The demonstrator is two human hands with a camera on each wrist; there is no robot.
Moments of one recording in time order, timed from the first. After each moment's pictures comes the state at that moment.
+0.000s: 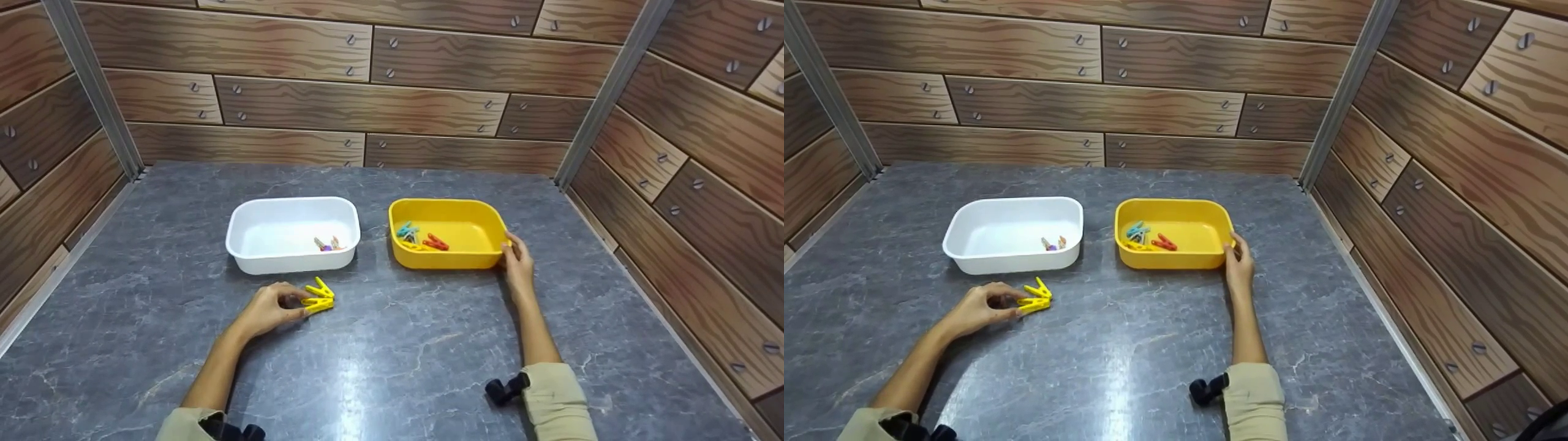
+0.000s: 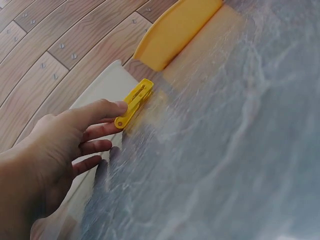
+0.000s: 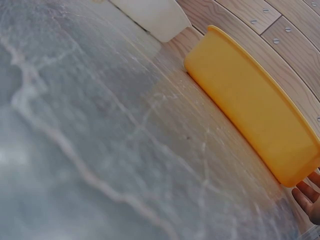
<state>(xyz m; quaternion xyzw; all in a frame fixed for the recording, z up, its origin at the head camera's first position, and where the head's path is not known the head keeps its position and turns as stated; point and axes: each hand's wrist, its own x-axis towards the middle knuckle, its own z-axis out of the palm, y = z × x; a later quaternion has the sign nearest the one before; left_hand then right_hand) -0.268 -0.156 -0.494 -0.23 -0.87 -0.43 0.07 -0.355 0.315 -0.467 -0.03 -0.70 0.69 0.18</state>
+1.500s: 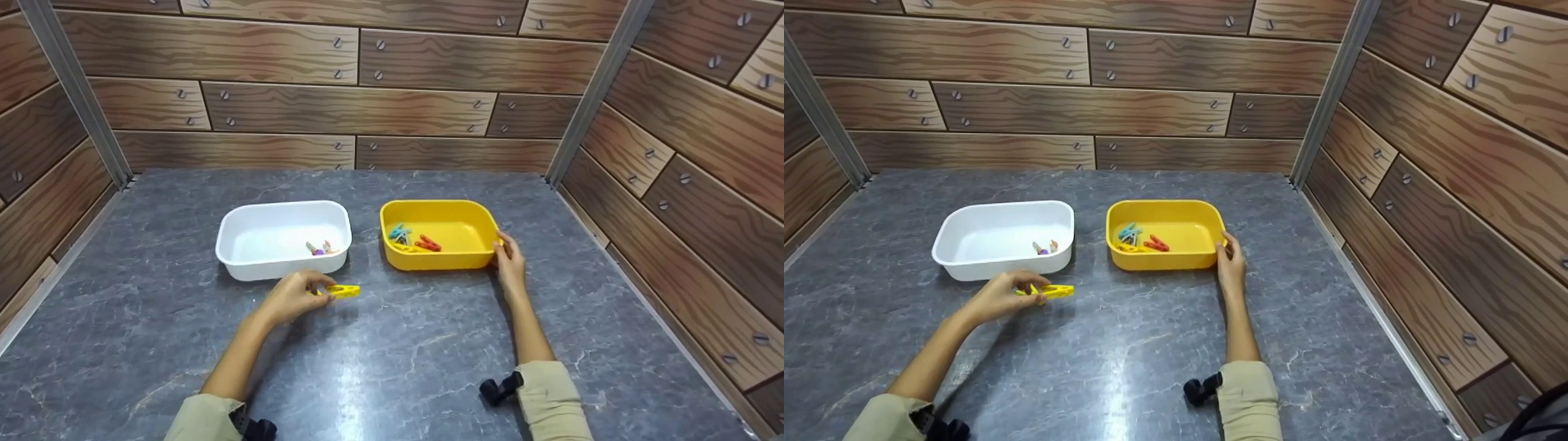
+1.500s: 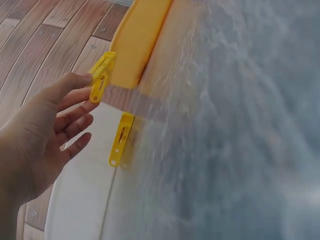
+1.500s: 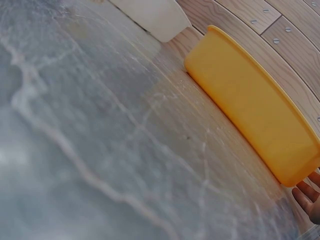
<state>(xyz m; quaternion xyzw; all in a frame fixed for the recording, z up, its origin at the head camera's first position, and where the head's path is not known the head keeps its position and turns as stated) -0.281 -0.102 -0.449 -0.26 -0.88 -0.40 0.04 -0.358 0.316 -0.473 -0.04 -0.71 0.67 0.19</state>
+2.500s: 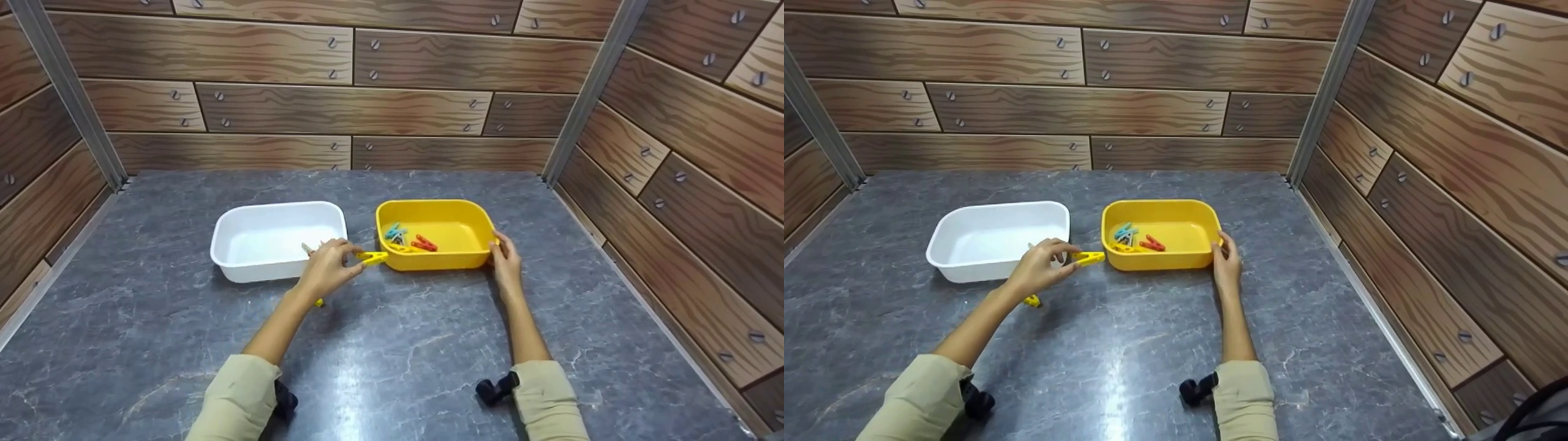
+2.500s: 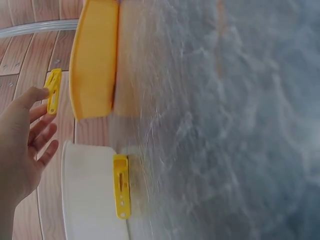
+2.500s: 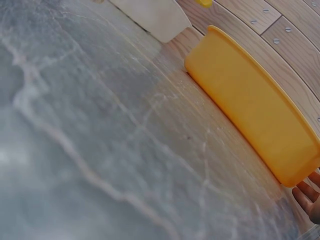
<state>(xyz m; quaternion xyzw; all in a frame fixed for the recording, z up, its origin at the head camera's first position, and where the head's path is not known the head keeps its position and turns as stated) -0.319 -0.038 -0.429 -0.24 -0.91 -0.30 0.17 -0.357 0.316 -0.473 -0.04 -0.72 0.67 0.19</state>
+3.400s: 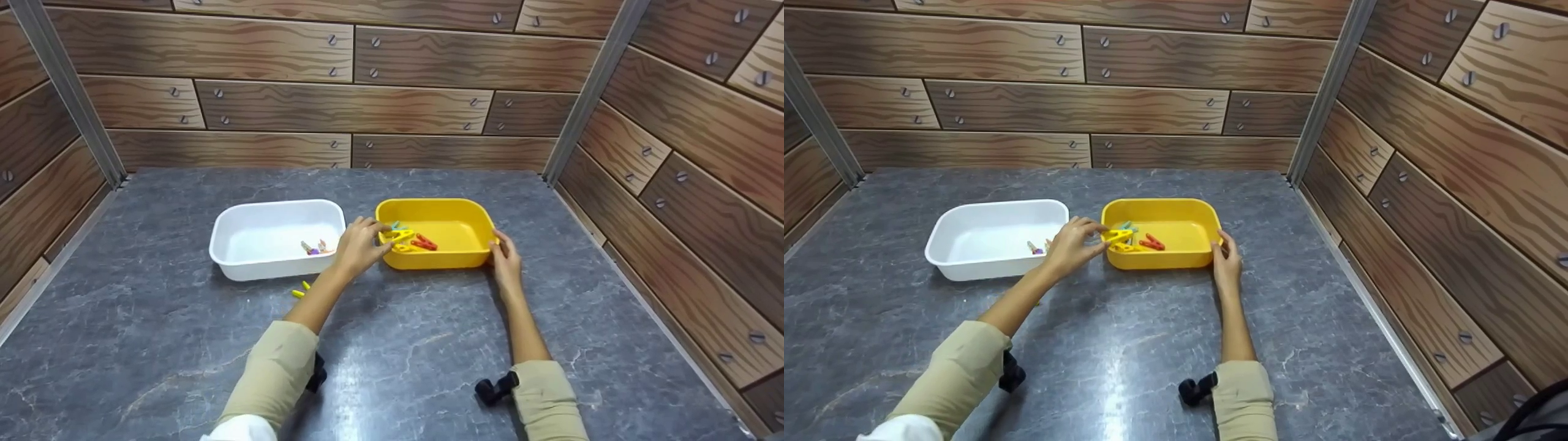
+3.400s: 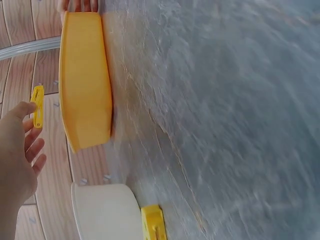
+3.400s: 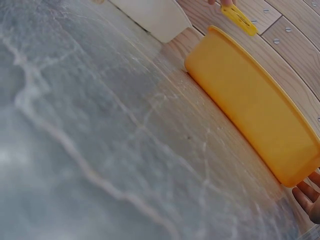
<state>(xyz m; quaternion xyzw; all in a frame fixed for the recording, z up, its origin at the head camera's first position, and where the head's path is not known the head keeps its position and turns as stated) -0.351 0.014 -0.416 -0.24 -0.91 -0.26 0.23 -0.357 0.316 -0.472 -0.04 -0.72 0.67 0.19</state>
